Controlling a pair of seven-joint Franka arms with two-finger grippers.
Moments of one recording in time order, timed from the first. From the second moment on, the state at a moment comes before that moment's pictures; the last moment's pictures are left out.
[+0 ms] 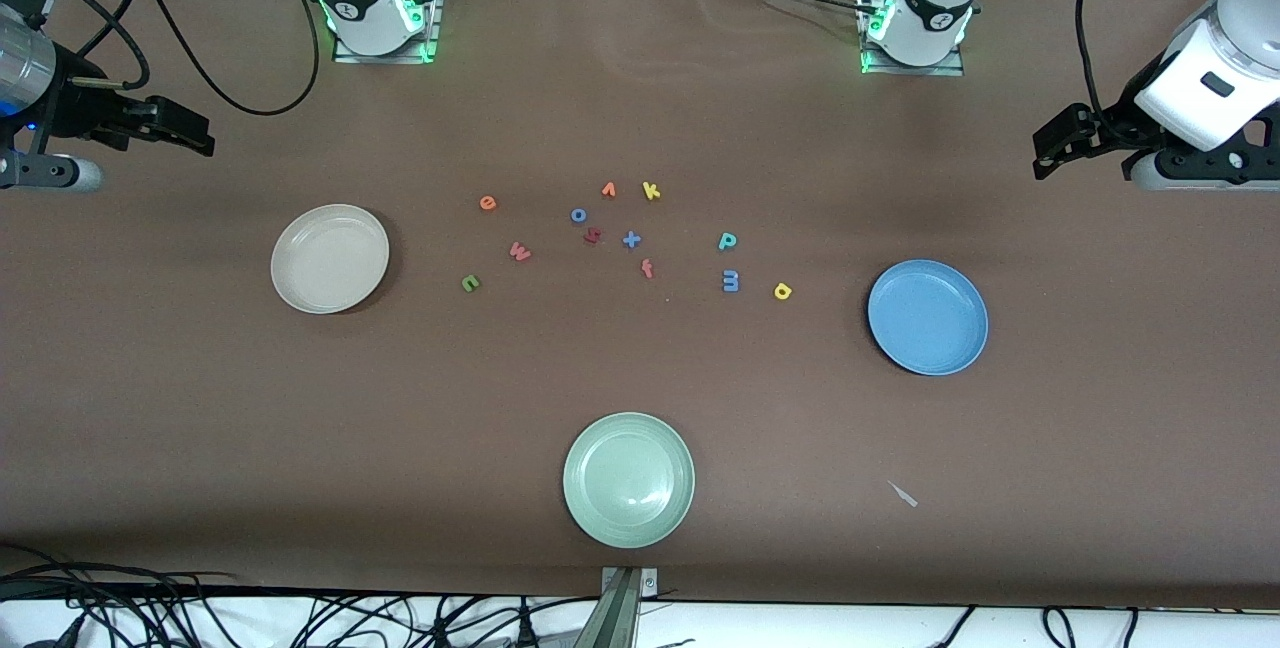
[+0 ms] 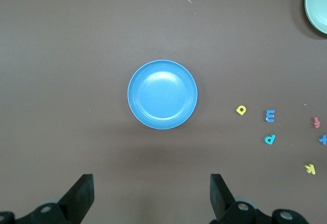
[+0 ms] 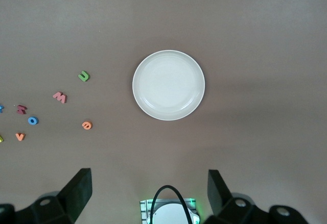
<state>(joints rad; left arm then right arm) -0.05 -0.03 -0.05 -1.64 0.00 1.59 -0.11 0.00 0.03 0.05 -1.57 0.00 1.43 0.10</state>
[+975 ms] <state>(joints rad) -0.05 -0.03 -0.05 -1.64 0.00 1.58 -0.11 0.13 0.25 0.06 -1.58 0.00 1.55 0.10</state>
